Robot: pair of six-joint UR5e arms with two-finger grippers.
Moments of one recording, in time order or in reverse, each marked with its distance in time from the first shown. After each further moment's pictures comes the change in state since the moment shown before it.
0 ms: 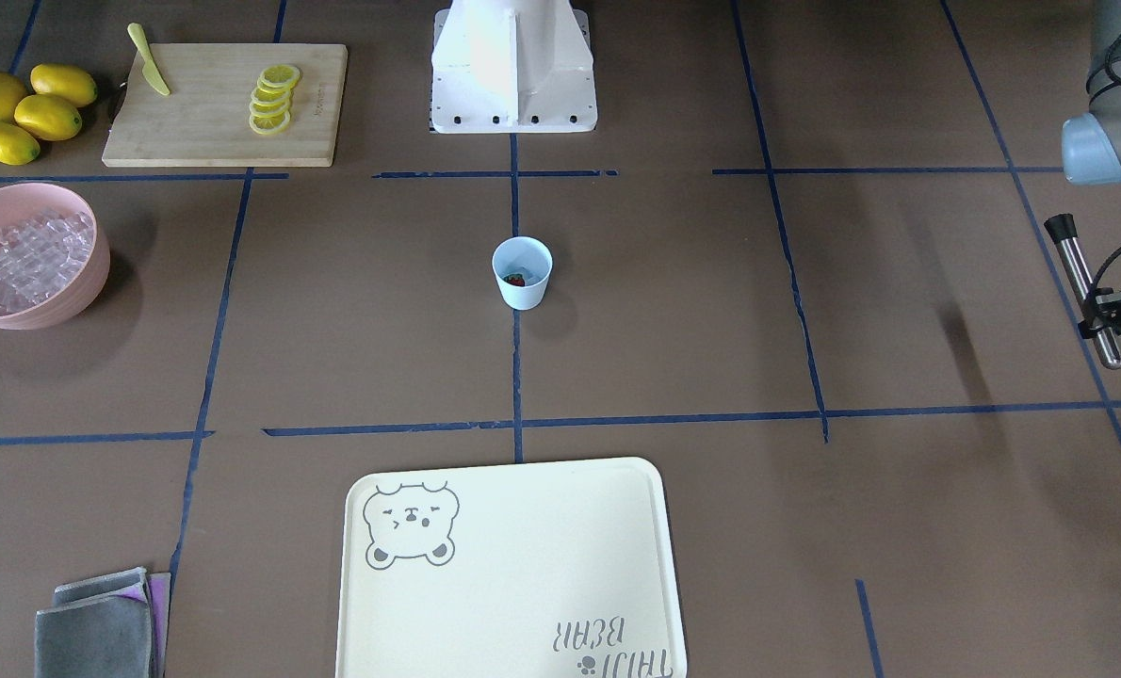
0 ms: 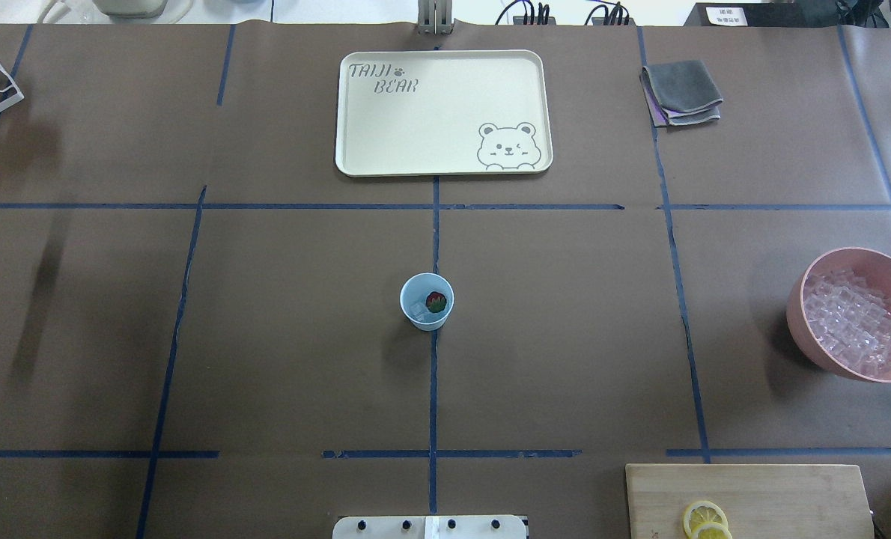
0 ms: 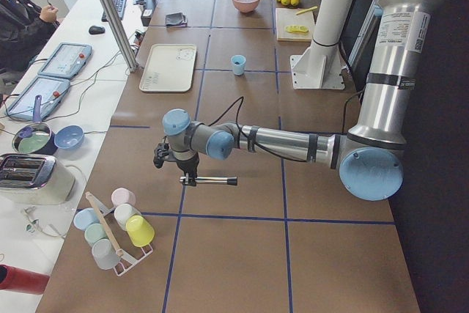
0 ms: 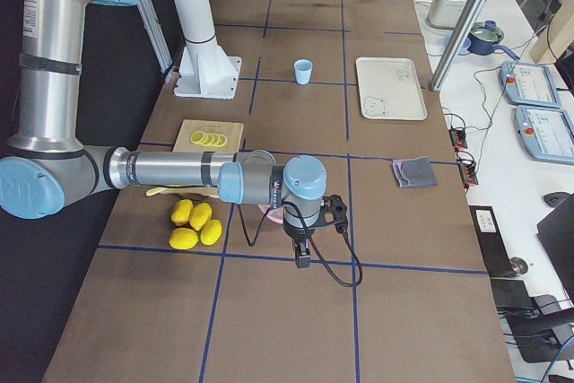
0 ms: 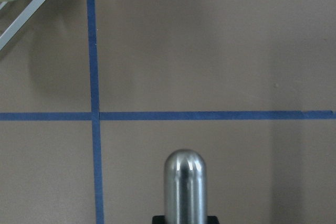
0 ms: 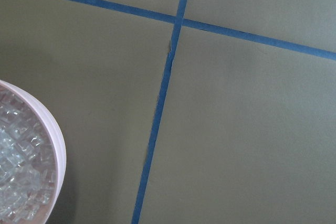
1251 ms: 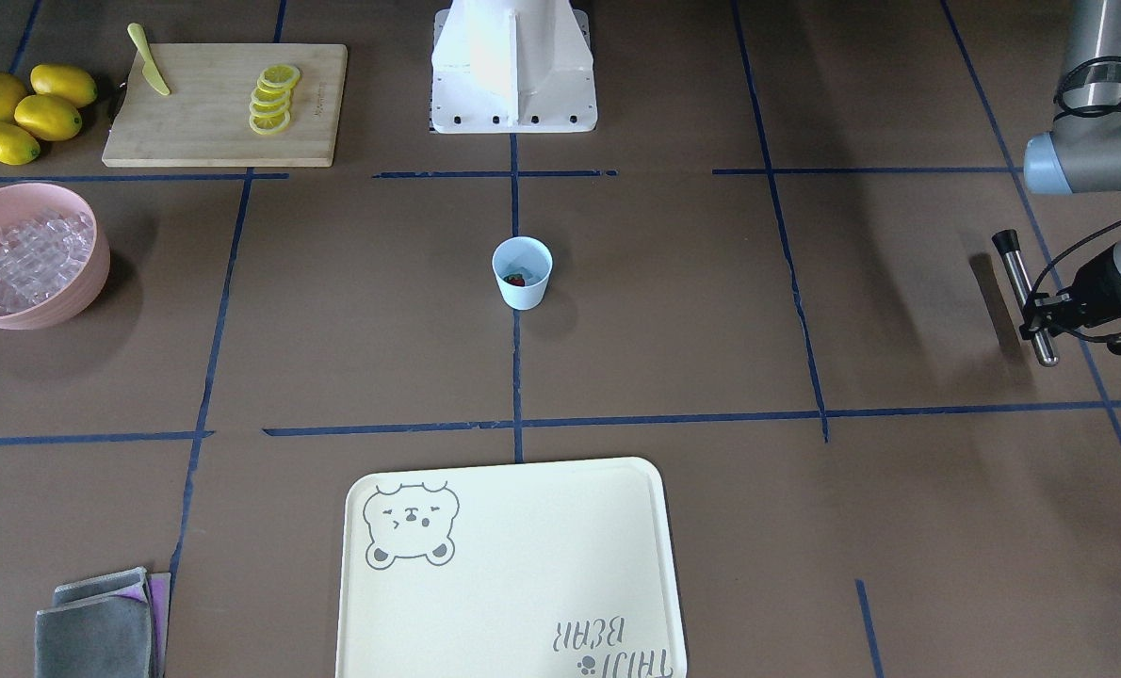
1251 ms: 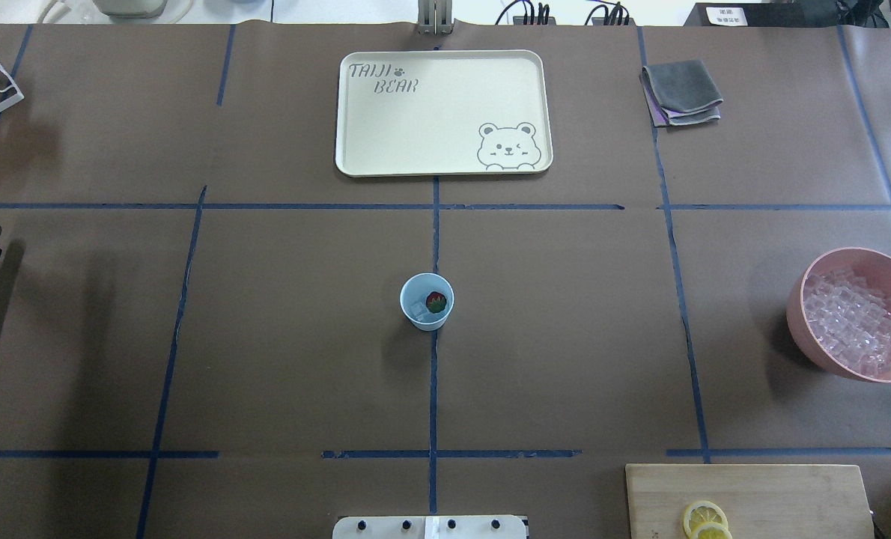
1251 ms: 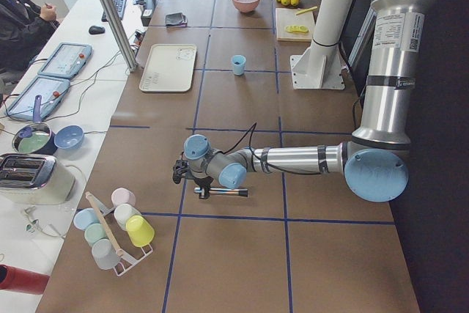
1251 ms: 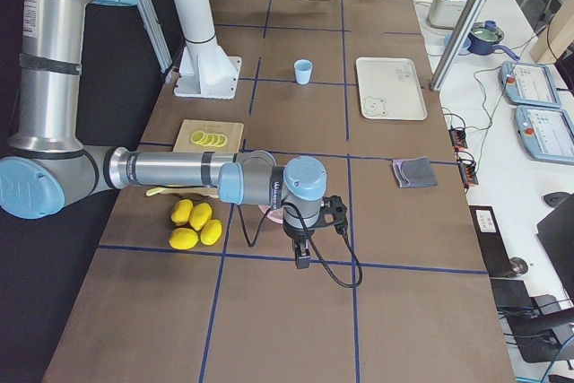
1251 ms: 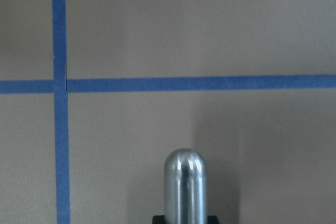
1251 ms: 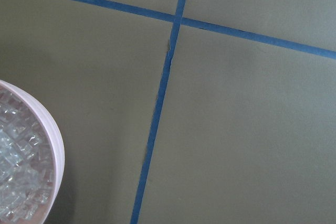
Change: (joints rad) left arm 0.124 0.066 0.094 -0.303 -0.019 -0.160; right arm 0.000 0.000 -0.004 0.000 -0.001 -0.001
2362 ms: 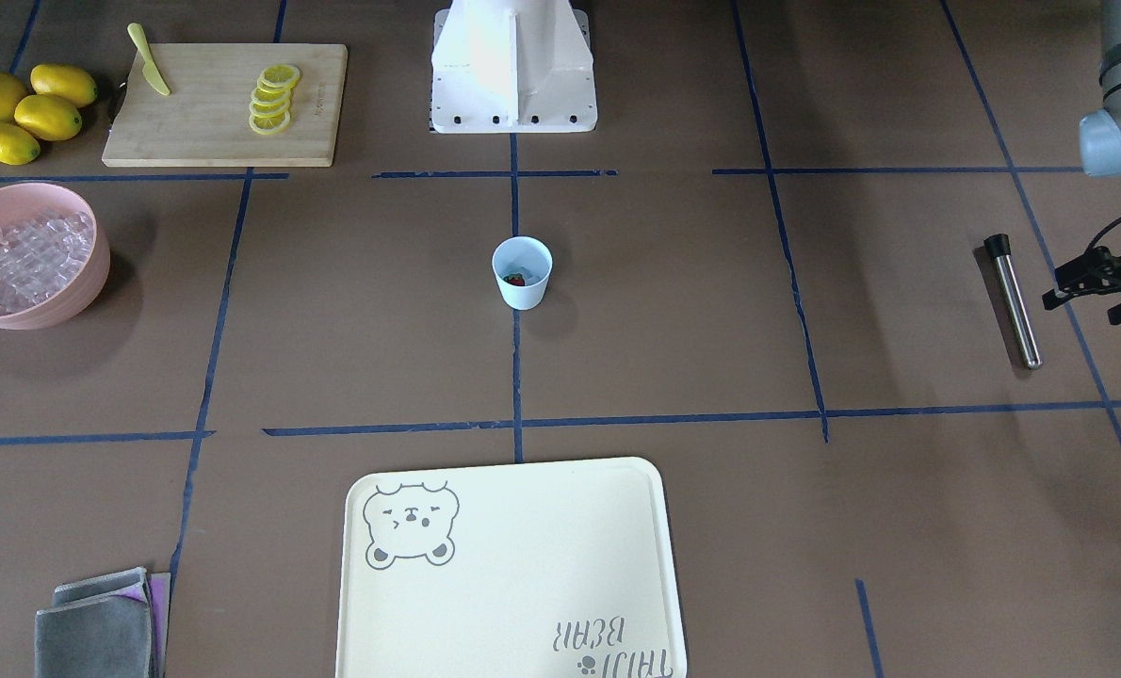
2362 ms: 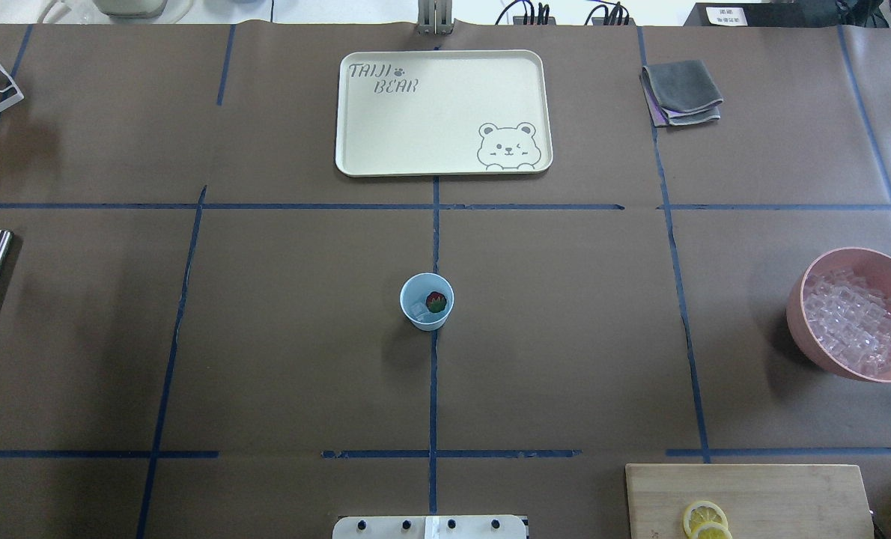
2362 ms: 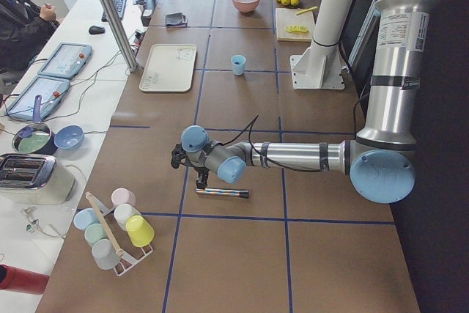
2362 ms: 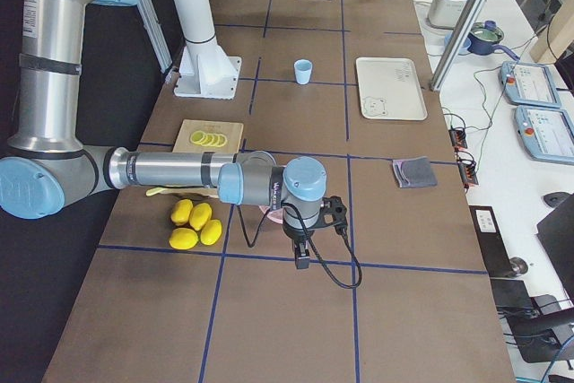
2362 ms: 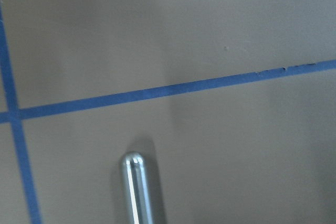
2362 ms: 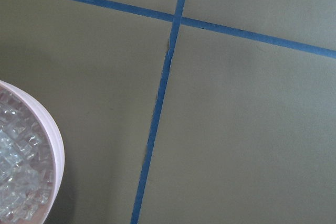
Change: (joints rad) left arm -0.190 0.002 -0.139 0.211 -0.173 0.365; right arm 0.001 0.000 -0.001 0.000 0.001 0.001
